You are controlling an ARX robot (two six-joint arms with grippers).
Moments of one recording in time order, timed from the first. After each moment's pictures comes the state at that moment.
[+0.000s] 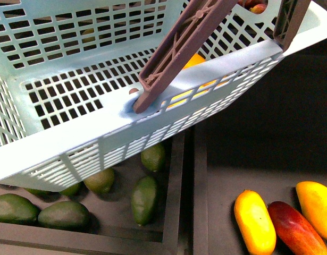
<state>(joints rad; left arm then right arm) -0.64 1.61 1.39 -0.37 -0.02 -1.04 0.00 0.18 0.02 0.18 0.00 0.01</state>
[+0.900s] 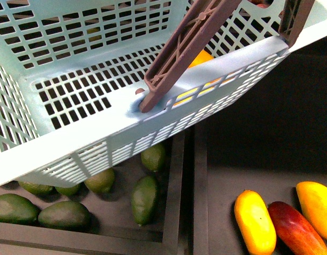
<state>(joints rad) -0.64 1.61 1.39 -0.37 -0.02 -1.04 0.00 0.01 0.02 0.00 0.00 0.00</state>
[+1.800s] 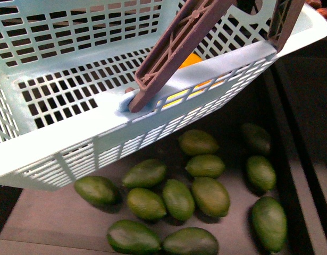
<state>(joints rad) -0.64 1.61 1.39 -0.37 -0.02 -1.04 0.00 0.00 0.02 0.00 0.00 0.00</state>
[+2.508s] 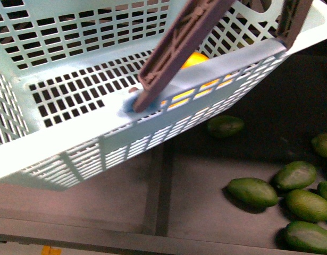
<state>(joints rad) -0.62 1.61 1.39 -0.37 -0.06 -1.02 0.00 0.00 0.02 0.00 -0.01 0.00</state>
